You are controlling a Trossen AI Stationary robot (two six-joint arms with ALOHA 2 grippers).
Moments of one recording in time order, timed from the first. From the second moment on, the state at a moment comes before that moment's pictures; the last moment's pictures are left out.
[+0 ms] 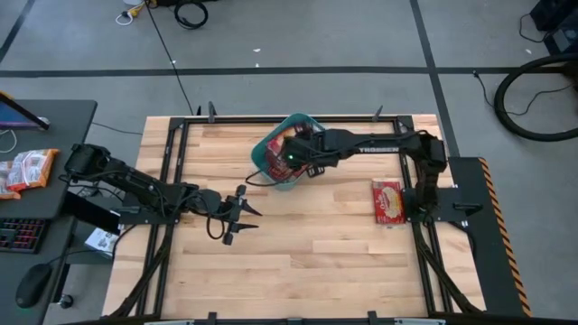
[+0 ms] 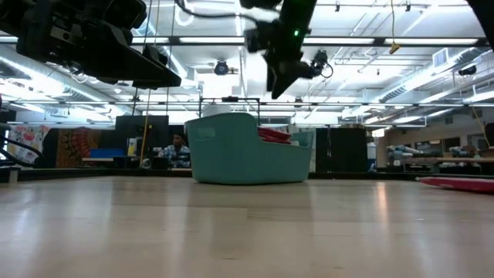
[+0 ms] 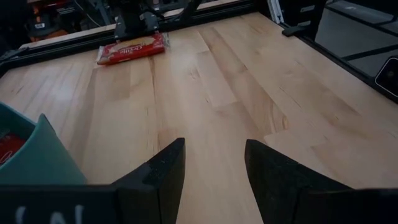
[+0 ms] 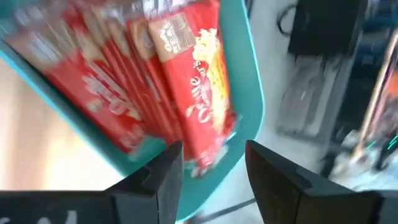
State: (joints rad) left arm -0.25 1.20 0.38 0.48 -0.09 0.12; right arm -0.12 1.89 1.72 -0.98 0.64 -0.59
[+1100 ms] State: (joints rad) left arm -0.25 1.20 0.38 0.47 -0.09 0.06; right arm 0.15 1.86 1.29 -1.56 0.09 0.98
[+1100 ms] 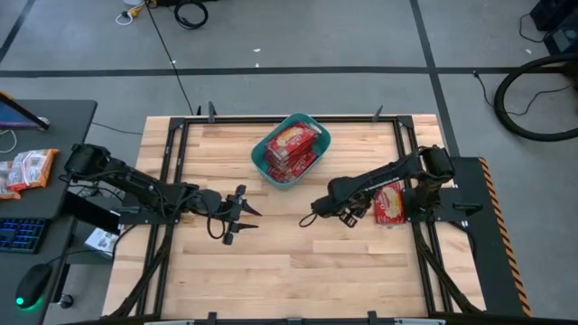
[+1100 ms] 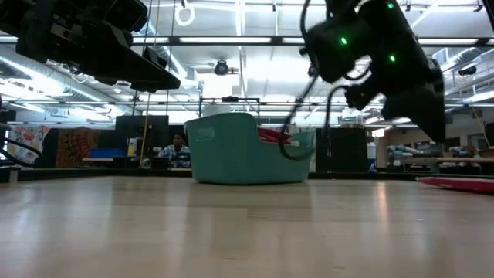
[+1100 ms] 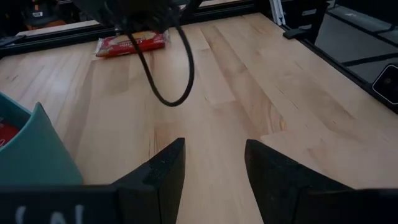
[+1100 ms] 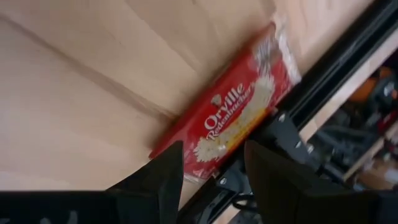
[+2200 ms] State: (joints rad) left arm -0.25 1.20 0.38 0.47 -0.09 0.06; right arm 0.14 1.86 0.92 -1.21 0.06 1.25
